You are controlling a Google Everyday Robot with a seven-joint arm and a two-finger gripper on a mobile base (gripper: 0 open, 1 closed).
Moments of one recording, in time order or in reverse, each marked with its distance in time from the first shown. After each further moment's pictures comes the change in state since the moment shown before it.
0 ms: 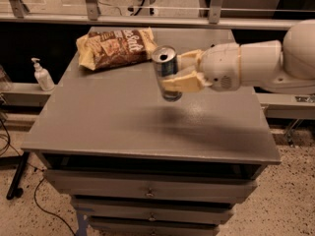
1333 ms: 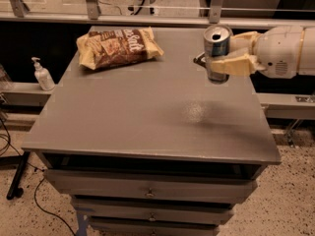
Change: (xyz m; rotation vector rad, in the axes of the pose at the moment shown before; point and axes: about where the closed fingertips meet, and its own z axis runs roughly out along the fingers) arm 0.006 -0.056 -0.103 0.218 0.052 -0.028
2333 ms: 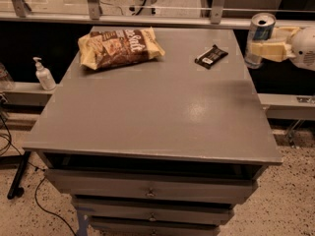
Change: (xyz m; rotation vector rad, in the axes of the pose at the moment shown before) arm 0.069 -0.133 -0.063 0.303 -0.033 0.136
